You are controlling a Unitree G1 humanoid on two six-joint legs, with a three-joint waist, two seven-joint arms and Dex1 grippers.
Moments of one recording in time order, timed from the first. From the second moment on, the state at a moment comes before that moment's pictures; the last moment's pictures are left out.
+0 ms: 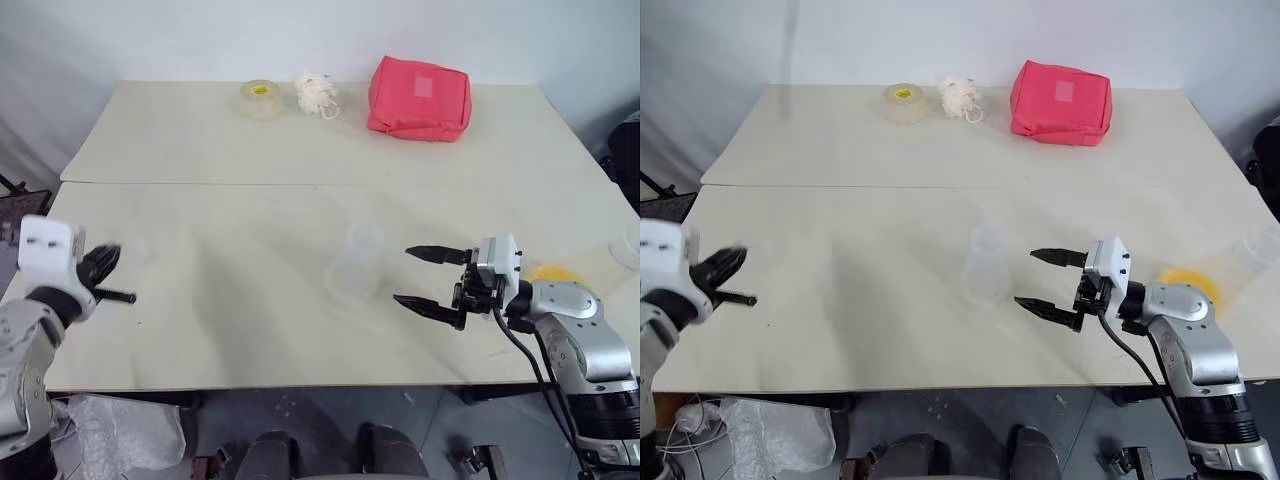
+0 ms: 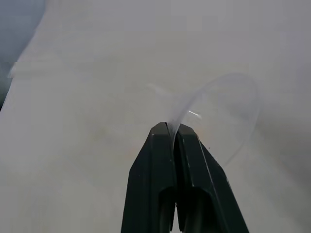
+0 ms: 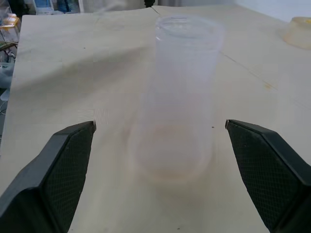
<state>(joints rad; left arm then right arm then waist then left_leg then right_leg) -0.17 0.64 0.61 -0.54 -0.36 0.97 -0.36 -0.27 -0.66 -0.08 -0.11 0.51 0.17 1.14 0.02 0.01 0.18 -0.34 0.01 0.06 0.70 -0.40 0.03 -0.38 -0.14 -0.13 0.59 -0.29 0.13</state>
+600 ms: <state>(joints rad) -0.87 0.48 0.39 -0.32 -0.73 1.49 -0.37 -0.19 -0.66 -0.16 -0.18 0.51 0.16 1.06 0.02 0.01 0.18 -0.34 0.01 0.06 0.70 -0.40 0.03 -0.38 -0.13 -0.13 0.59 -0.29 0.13</state>
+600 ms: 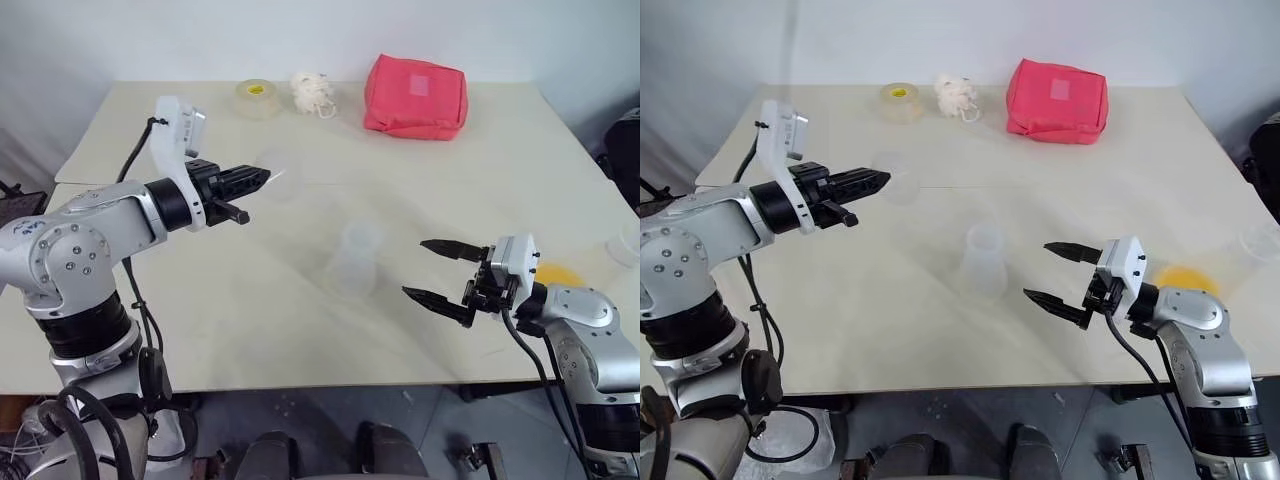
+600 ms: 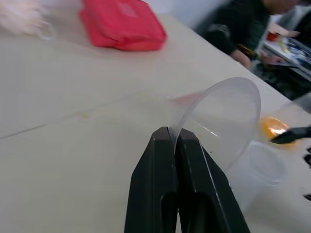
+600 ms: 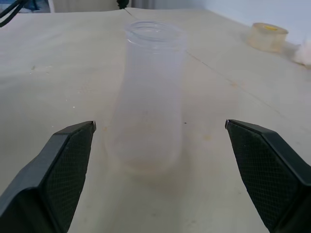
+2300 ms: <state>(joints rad) -1.58 0.55 -0.61 0.77 -0.44 1.21 -1.46 0.15 -0.58 -0.21 -0.47 0.49 0.11 0.78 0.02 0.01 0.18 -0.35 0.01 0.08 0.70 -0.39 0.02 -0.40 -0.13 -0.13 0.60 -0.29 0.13</state>
